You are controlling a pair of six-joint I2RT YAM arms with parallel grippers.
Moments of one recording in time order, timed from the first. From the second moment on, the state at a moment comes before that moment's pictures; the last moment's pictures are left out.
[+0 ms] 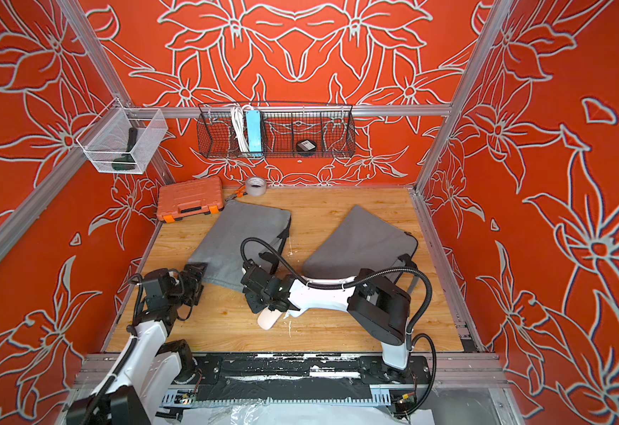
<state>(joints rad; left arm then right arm) 0.31 0.76 0.20 -0.12 0.45 -1.14 1.14 1.84 1.19 -0.24 0.10 0.51</state>
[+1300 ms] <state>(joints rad) -0.09 0.91 0.11 0.18 0.43 -1.40 1.16 1.94 1.28 -0.29 0.09 0.46</state>
